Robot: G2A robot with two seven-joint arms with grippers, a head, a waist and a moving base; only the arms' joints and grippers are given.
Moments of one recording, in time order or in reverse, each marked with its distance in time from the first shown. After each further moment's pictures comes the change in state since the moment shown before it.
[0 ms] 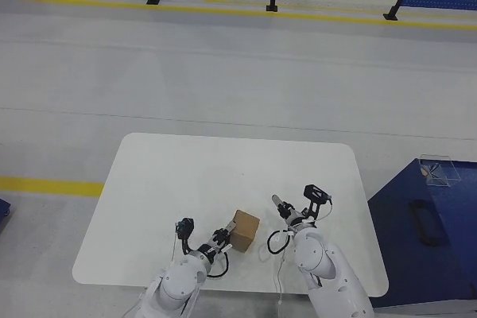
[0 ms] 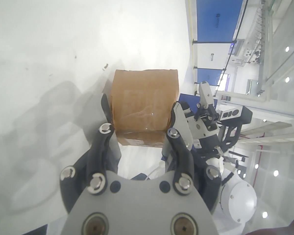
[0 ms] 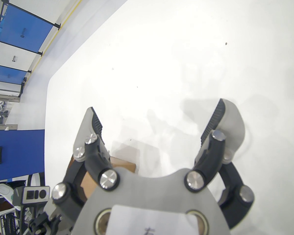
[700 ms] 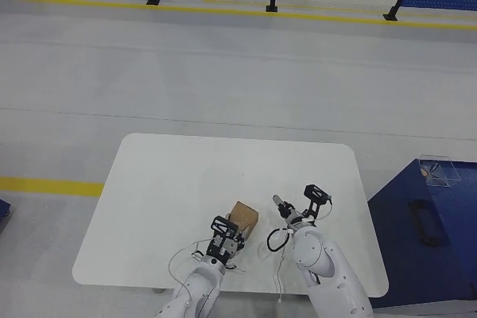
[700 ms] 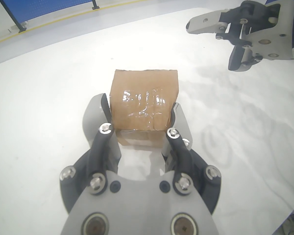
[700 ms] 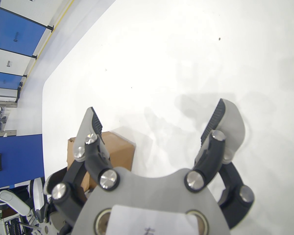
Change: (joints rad) left arm -0.094 0.024 0.240 0.217 1.267 -0.177 0.451; right arm 0.022 -0.005 -0.004 0.024 0.019 0.049 0.007
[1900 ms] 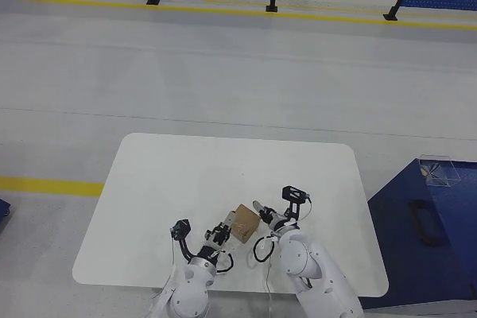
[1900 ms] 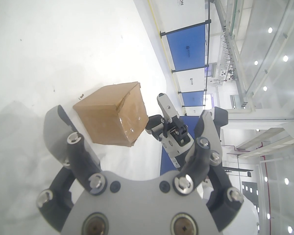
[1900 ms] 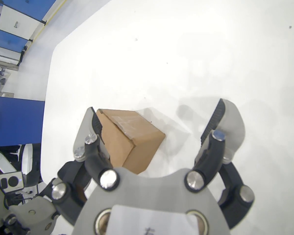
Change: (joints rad) left arm 0.157 -0.034 -0.157 -0.259 -1.120 0.021 -0.093; right arm 0.005 -0.002 -0.097 -0.010 -0.080 -0.070 0.047
